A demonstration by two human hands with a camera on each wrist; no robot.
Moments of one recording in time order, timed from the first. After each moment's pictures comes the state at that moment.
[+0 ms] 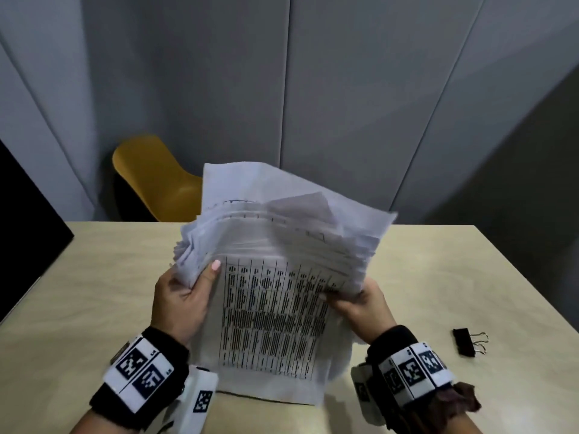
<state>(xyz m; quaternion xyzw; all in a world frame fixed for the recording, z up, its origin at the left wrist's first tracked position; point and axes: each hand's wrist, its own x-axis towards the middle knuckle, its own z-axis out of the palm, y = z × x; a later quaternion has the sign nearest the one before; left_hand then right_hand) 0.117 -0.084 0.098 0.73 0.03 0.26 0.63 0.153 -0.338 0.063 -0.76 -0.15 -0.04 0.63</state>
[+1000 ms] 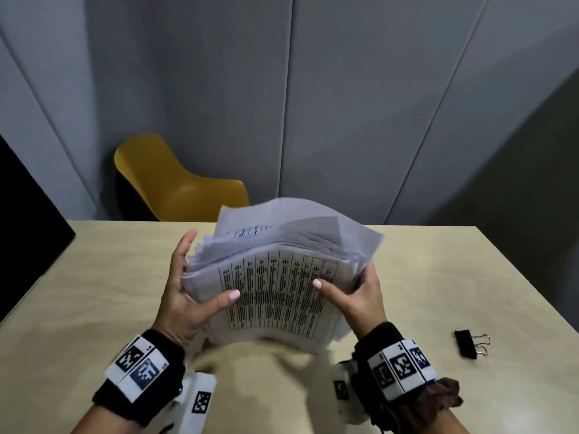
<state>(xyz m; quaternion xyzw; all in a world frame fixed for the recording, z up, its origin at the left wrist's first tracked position) 0.123 -0.069 0.079 0.69 -0.09 0.19 0.70 0.147 -0.314 0.081 -0.67 -0.09 -0.07 0.73</state>
